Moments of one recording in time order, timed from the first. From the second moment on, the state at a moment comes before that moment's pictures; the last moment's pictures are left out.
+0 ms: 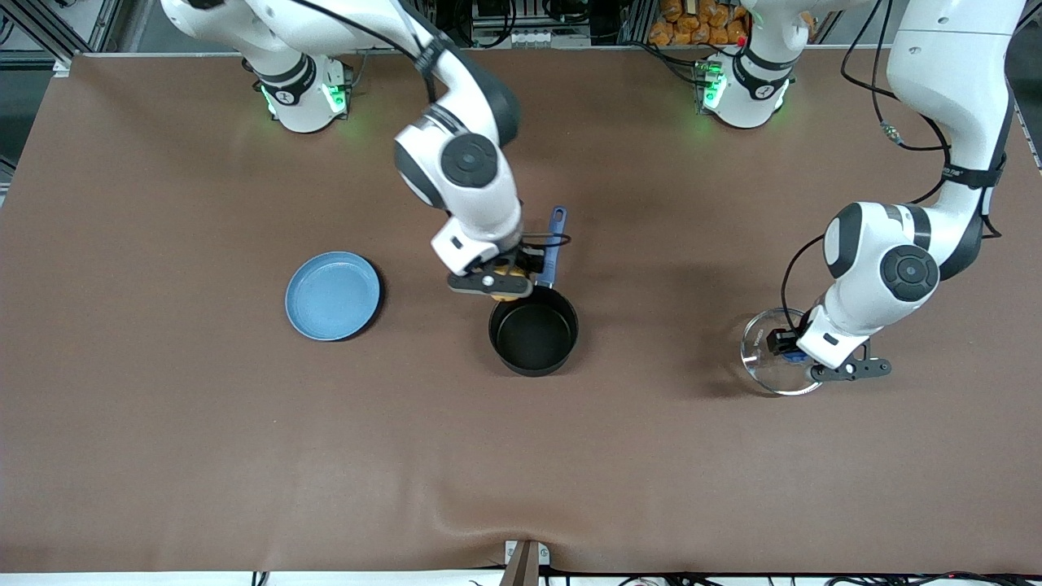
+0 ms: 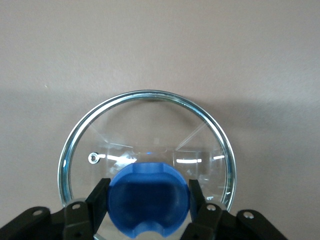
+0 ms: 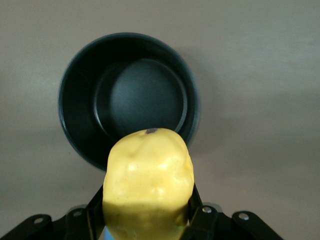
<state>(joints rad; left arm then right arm) 0.05 0.44 -0.12 -1.98 0.14 2.45 -0.24 0.69 0.63 0.09 -1.44 -0.01 2.15 0.89</state>
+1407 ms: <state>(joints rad) 0.05 0.17 -0.20 -1.76 0.08 2.04 -0.24 0.76 0.88 0.01 -1.38 -0.01 2.47 0.88</state>
